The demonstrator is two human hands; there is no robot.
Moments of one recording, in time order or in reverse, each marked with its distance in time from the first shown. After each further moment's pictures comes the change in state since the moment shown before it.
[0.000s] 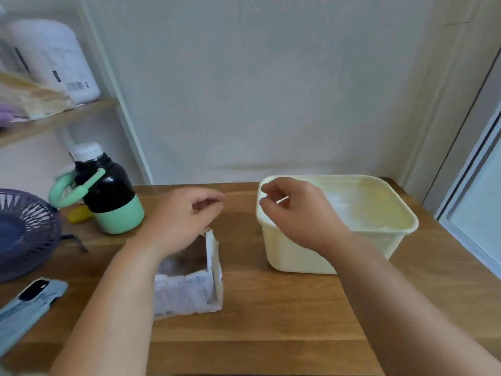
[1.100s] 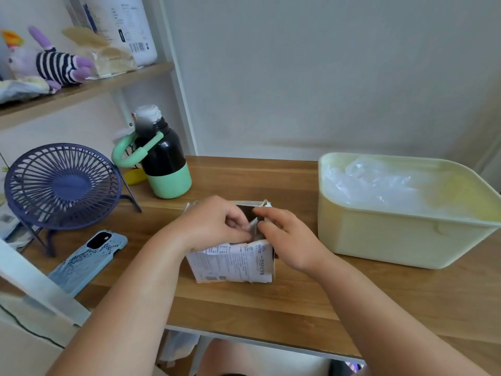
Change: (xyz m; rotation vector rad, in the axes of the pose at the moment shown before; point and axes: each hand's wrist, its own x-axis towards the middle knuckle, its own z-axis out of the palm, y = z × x) left_hand -0.039 -0.060 -0.020 0.062 -0.335 -0.191; right_hand -0.015 -0.001 0.125 0.176 -0.388 0.116
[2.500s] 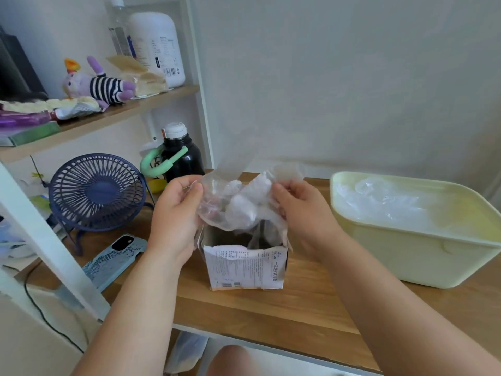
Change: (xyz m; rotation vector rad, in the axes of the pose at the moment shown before) left_hand -0.033 -0.019 -0.016 -0.997 0.773 -0.003; right_hand 0.009 -0.050 -0.014 0.397 0.215 -0.073
